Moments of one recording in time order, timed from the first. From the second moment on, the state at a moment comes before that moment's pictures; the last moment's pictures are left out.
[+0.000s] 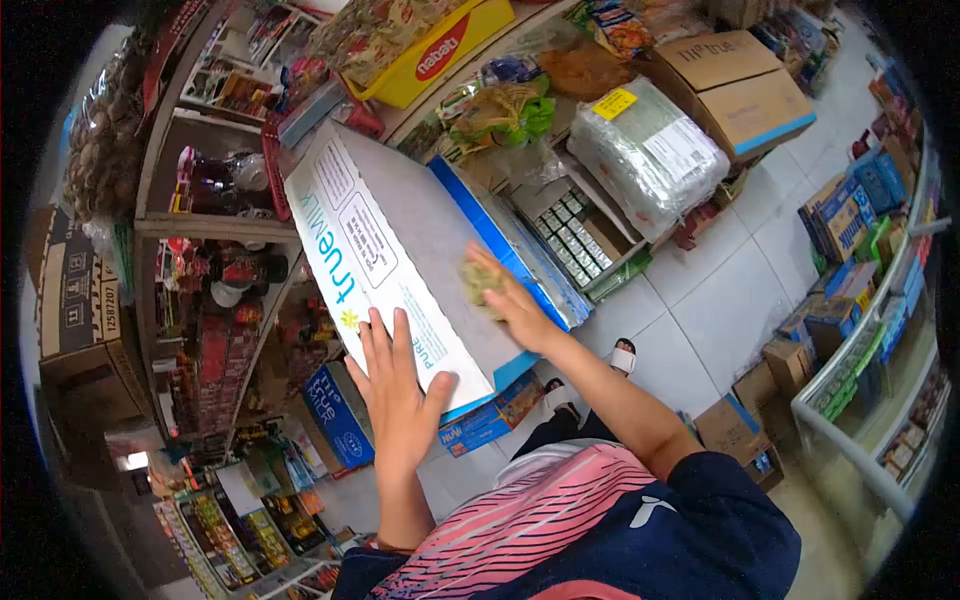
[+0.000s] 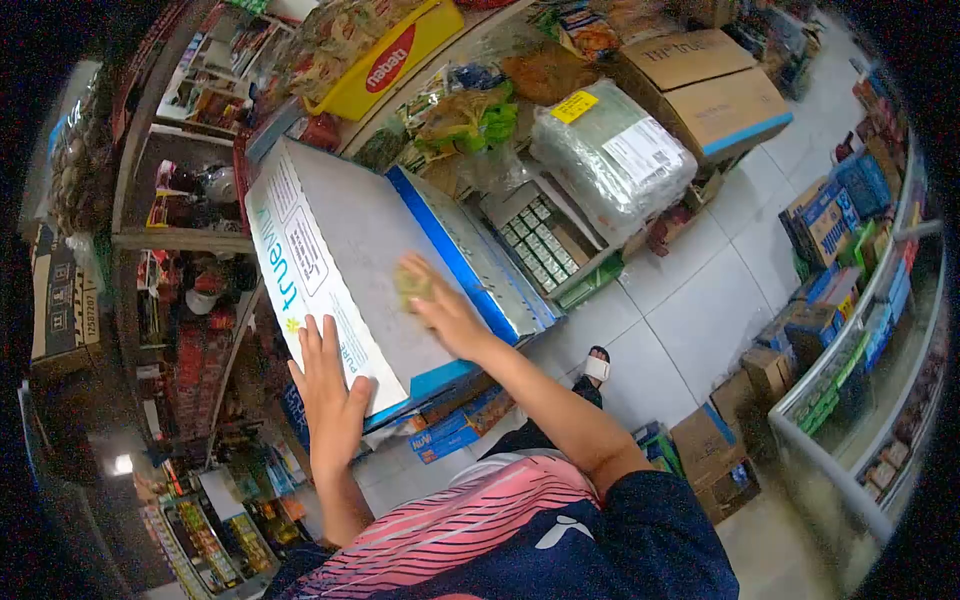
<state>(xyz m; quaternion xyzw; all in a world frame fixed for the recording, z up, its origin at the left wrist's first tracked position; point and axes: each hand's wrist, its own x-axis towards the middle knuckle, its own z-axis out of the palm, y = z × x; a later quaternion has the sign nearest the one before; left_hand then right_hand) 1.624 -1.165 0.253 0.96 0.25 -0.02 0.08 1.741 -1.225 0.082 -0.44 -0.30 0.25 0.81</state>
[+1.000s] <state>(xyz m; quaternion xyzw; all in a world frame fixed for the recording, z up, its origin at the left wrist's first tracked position) 1.631 -1.161 0.258 0.94 0.31 -0.01 0.12 1.900 -1.002 0.022 -0.57 -0.30 0.06 0.76</state>
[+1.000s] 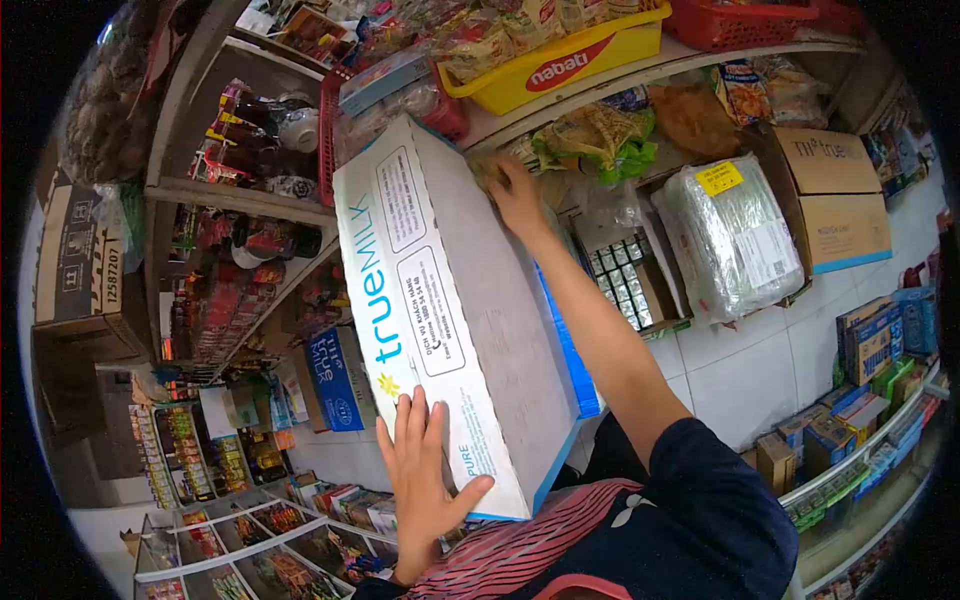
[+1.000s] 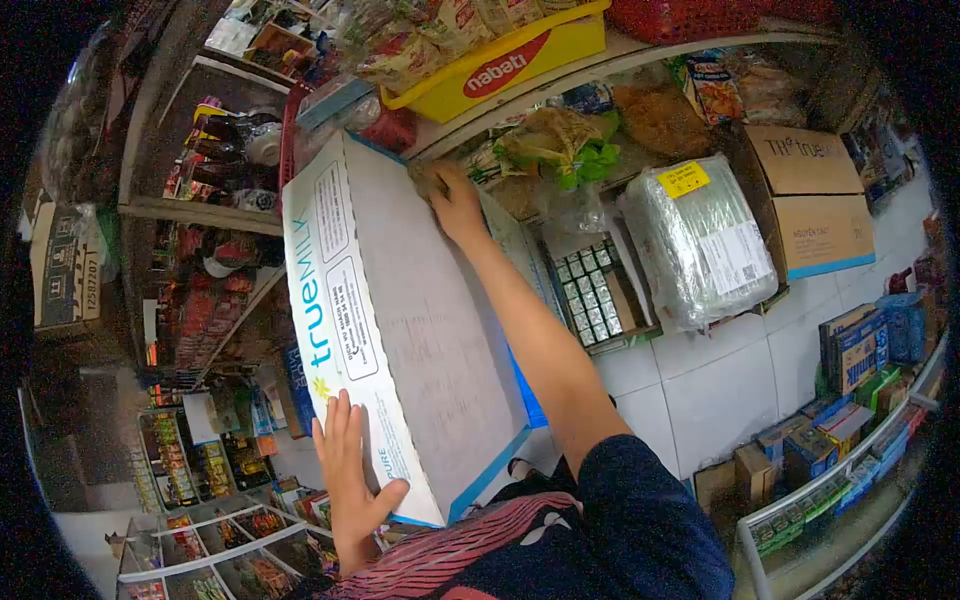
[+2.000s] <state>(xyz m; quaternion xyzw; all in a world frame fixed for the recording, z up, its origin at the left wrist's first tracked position) 1.613 -1.155 0.262 0.92 0.24 0.11 0.28 1.734 -1.323 0.012 -0.69 -0.48 0.20 0.50</state>
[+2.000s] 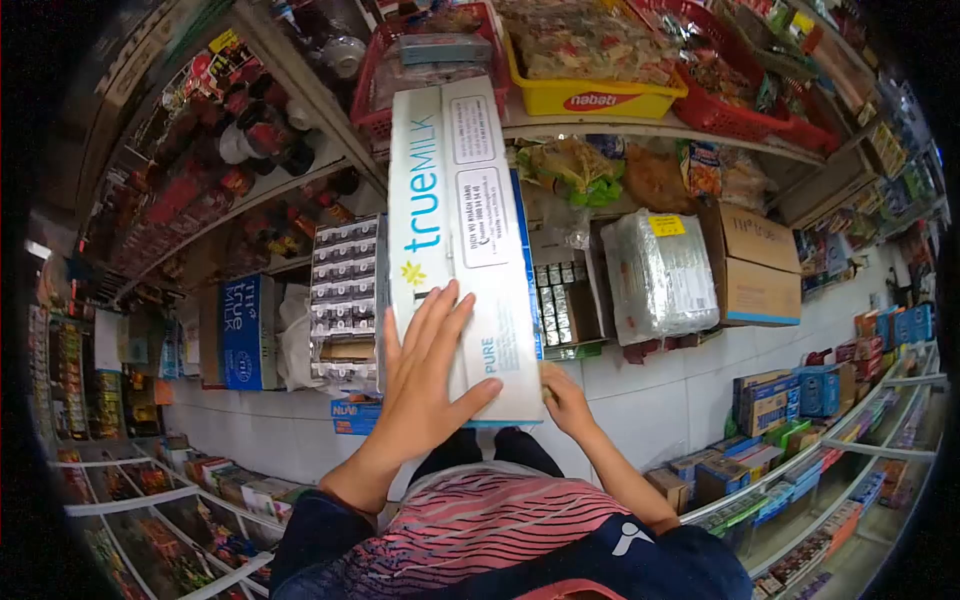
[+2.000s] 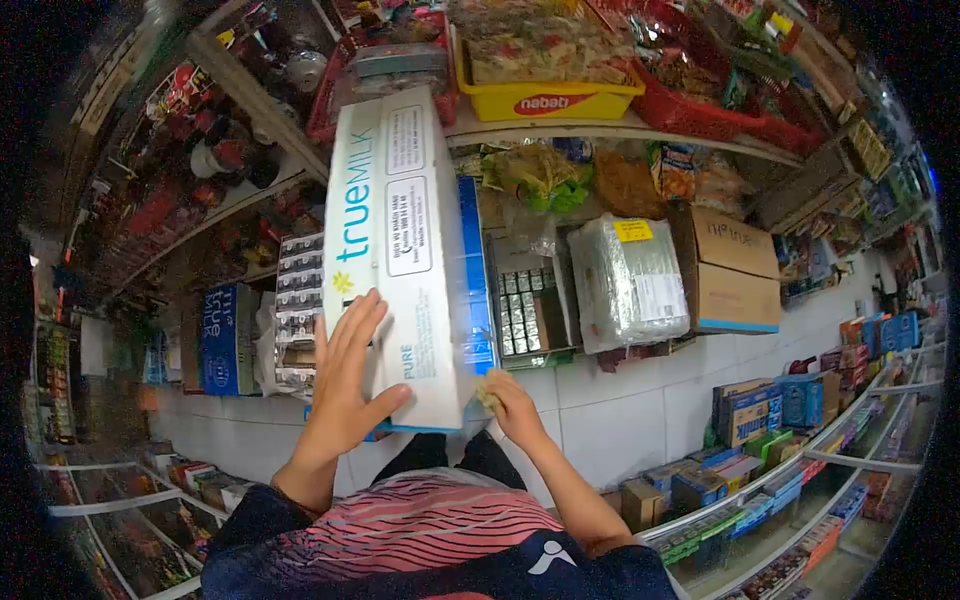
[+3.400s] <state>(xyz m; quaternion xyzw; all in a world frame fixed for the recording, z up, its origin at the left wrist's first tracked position) 1.659 -1.016 0.138 0.61 0.15 0.46 0.63 1.637 -1.187 0.242 -0.79 -0.47 0.03 0.40</state>
